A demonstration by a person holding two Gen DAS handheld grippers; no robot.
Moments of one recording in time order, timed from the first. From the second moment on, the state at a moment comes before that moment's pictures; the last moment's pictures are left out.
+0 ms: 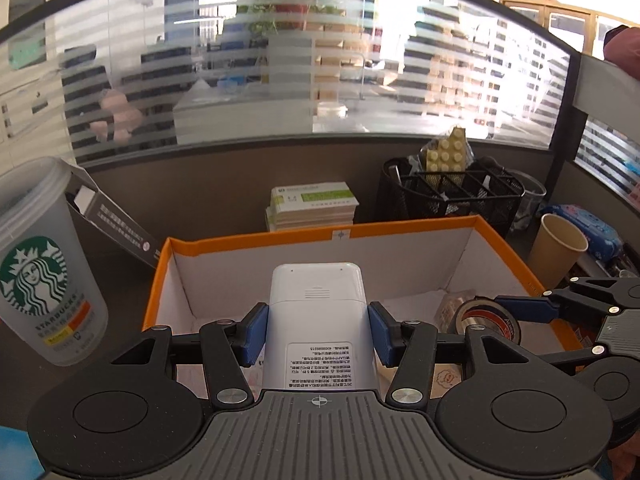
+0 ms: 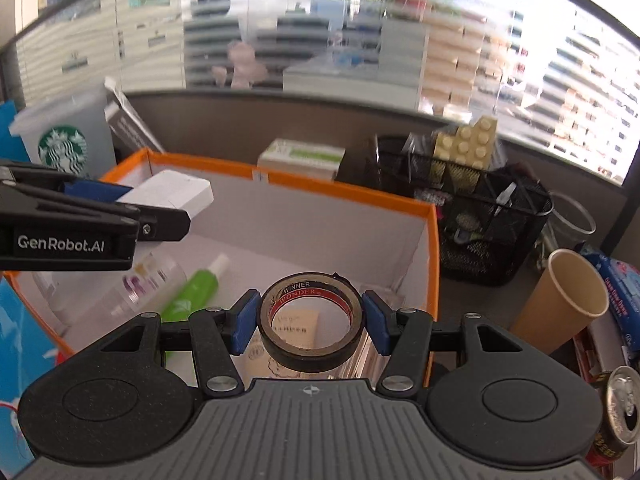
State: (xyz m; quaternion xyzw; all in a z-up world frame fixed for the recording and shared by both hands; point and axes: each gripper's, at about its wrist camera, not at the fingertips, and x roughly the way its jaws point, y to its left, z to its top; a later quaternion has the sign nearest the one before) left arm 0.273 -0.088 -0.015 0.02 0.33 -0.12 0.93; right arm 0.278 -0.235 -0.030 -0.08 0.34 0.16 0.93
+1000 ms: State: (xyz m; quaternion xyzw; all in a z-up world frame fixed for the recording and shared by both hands) left arm 0.292 -0.107 -0.048 0.04 0.39 -0.09 0.92; right arm 0.309 -0.195 -0.049 -0.18 0.43 0.18 0.87
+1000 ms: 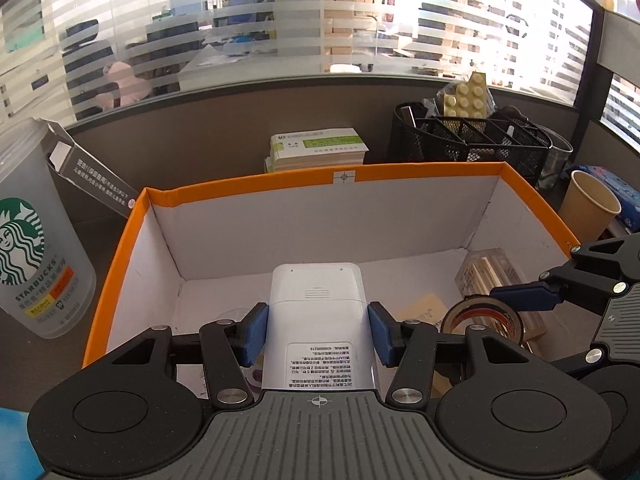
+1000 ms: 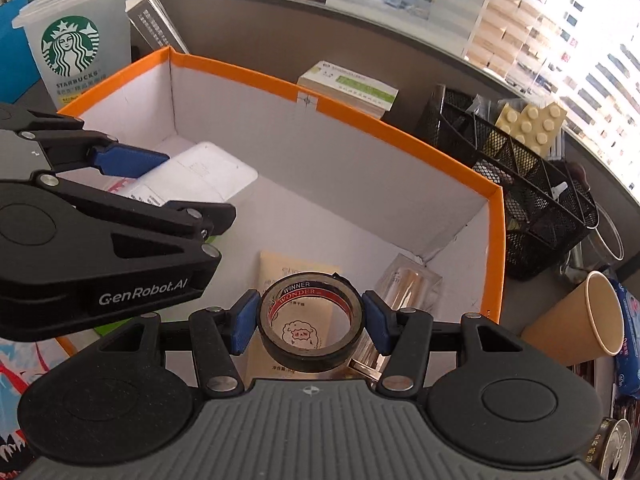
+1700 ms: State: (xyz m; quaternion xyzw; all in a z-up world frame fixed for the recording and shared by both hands) left arm 0.304 -0.105 -0.051 0.03 0.42 -0.09 0.90; right arm 0.322 -0.186 -0.059 -0.21 0.46 0.18 0.85
